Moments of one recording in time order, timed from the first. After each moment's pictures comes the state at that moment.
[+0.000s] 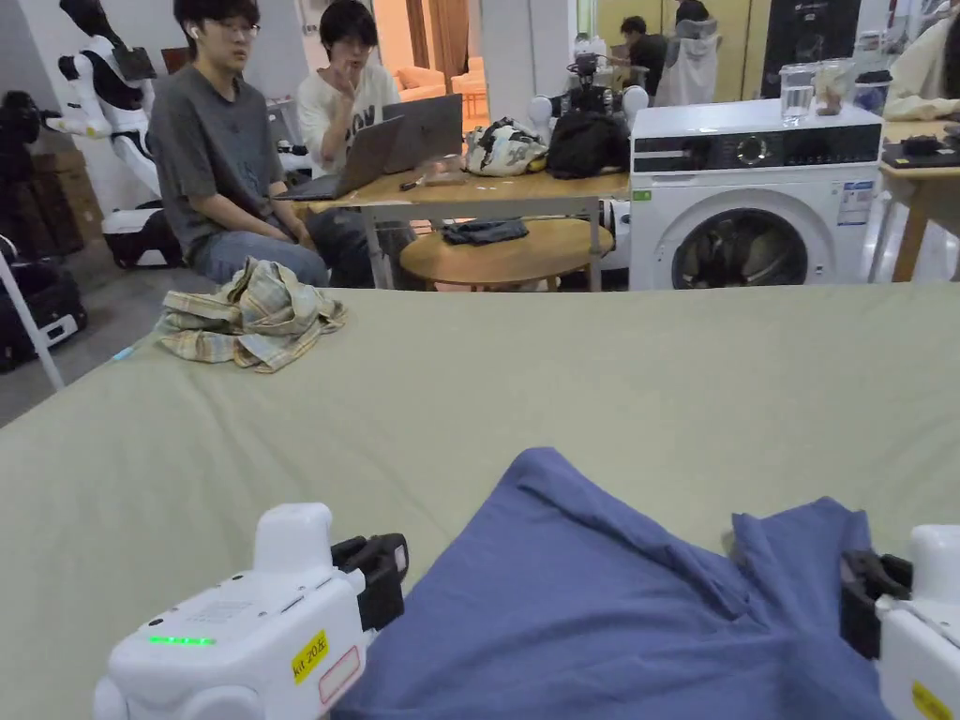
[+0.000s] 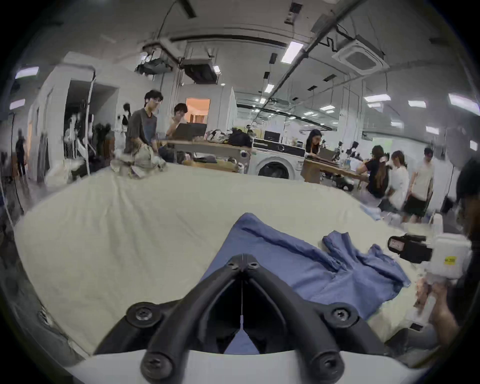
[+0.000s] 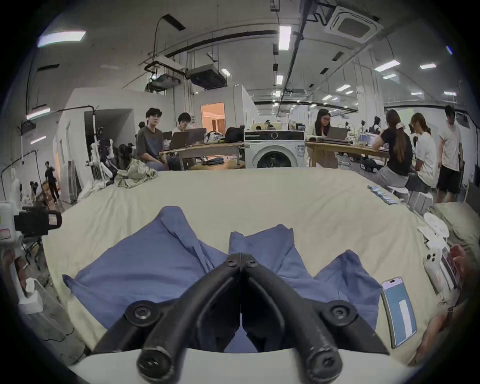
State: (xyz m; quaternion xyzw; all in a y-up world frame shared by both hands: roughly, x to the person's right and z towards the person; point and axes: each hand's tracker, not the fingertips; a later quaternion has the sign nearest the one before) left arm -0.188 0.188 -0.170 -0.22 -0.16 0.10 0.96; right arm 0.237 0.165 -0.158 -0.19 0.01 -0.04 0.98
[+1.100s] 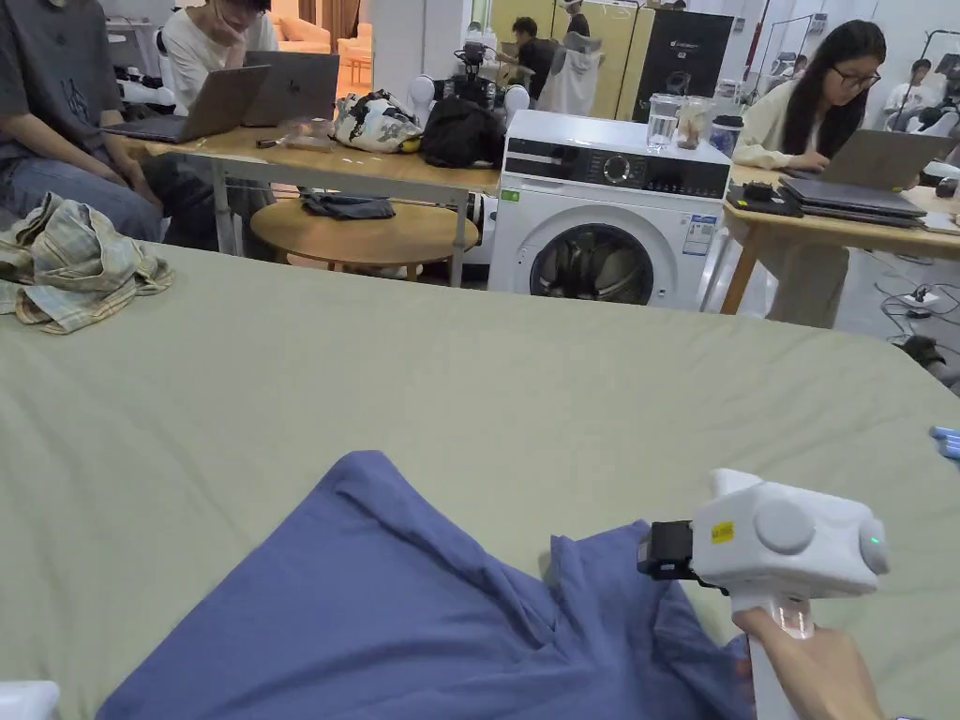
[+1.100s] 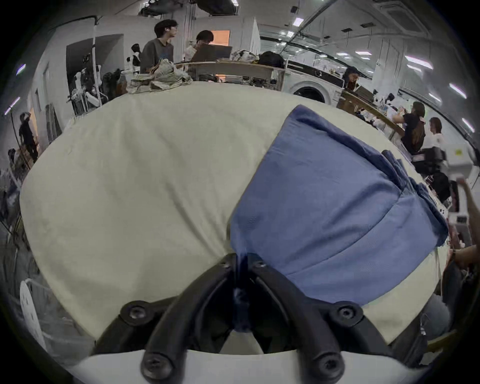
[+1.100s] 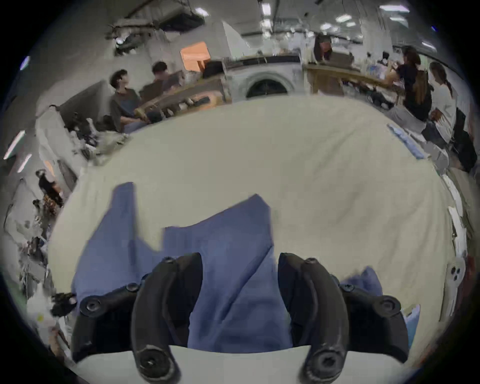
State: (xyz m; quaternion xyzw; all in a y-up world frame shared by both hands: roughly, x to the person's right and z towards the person) left arm -0.206 0.082 -0.193 -0.42 -0.07 0.04 0.91; right arm 0.337 0.141 -0.365 -0.46 -0.03 -0.10 0.88
